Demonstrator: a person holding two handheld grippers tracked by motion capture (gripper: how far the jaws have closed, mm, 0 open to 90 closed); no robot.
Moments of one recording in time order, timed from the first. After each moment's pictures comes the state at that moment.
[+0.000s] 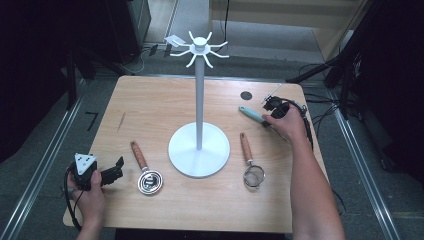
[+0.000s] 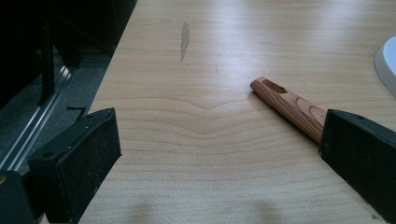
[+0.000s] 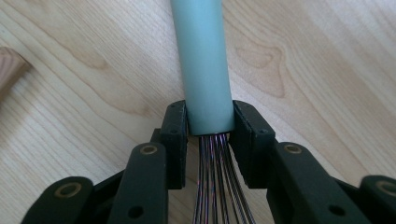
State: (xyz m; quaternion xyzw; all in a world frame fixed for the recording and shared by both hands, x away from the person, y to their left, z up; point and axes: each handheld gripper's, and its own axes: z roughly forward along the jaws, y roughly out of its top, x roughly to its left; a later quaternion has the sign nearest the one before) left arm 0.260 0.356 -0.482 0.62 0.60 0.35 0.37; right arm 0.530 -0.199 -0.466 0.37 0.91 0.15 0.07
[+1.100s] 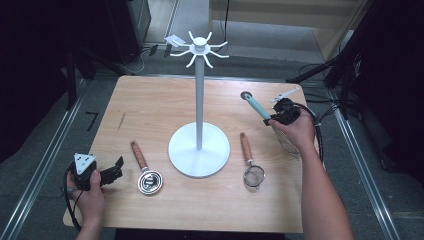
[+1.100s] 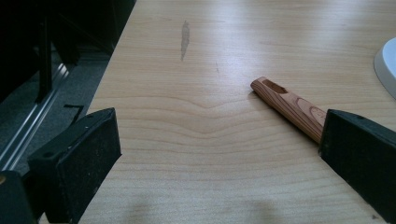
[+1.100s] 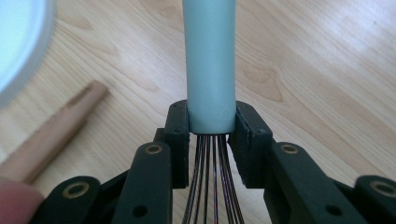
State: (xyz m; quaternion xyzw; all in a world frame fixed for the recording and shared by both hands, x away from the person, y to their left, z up) left arm 0.261 0.358 -0.482 0.61 0.60 0.35 0.37; right arm 0.486 -0.217 -0.436 0.39 0.87 0.28 0.10
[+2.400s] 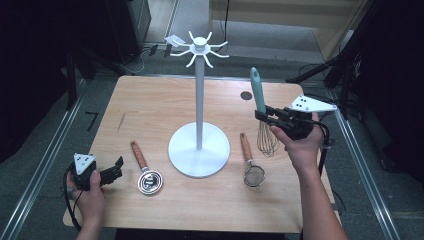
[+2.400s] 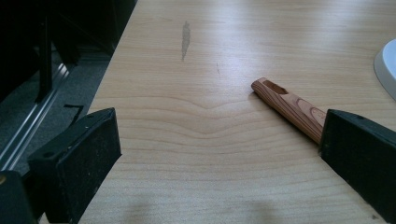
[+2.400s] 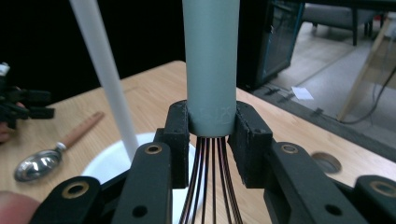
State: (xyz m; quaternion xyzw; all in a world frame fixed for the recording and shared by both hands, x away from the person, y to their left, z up) left arm 0.261 0.358 -0.482 0.61 0.61 0.35 0.37; right arm 0.363 -0.192 -0.340 0.29 0.74 0.58 0.17
